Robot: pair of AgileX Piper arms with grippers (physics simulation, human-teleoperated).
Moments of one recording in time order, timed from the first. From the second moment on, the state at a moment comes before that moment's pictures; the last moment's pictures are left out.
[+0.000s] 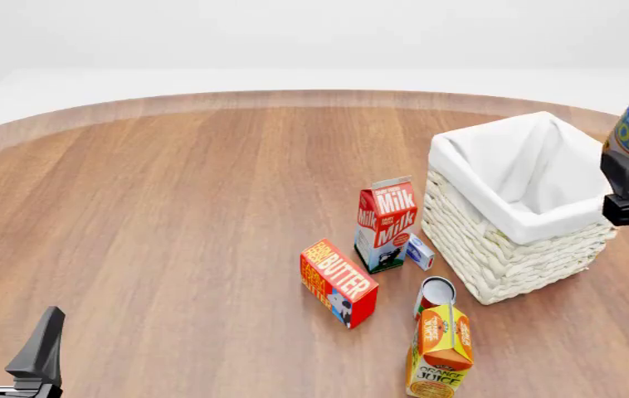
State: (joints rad) left arm 0.00 0.00 0.00 0.00 0.00; right arm -0.07 0.75 -0.81 0.35 -0.27
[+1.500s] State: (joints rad) left arm 0.00 0.00 0.00 0.00 0.00; right arm -0.08 1.16 -1.12 0.40 -0.16
